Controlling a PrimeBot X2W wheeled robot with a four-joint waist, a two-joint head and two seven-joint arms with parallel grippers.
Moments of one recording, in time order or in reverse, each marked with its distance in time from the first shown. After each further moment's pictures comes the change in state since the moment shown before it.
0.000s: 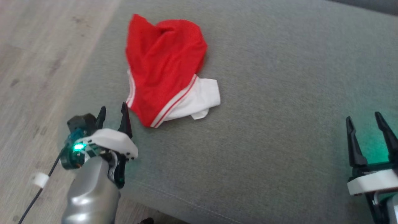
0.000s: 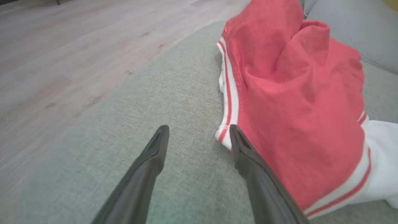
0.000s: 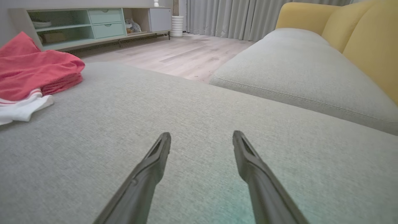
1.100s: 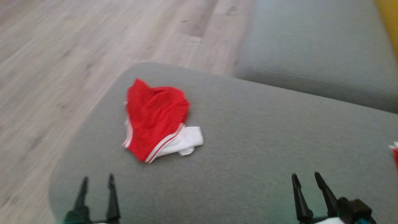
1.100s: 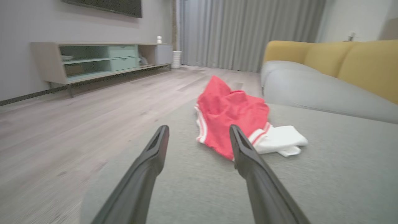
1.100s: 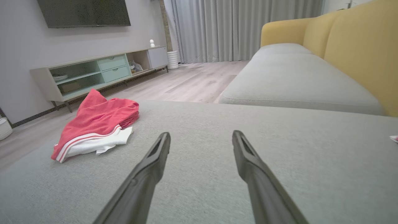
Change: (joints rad) left arm 0.648 0.031 0.014 -0.577 0.225 0.123 -0.137; right arm 0.197 0.211 0.144 0.076 0.109 0.000 0.000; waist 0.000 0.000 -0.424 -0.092
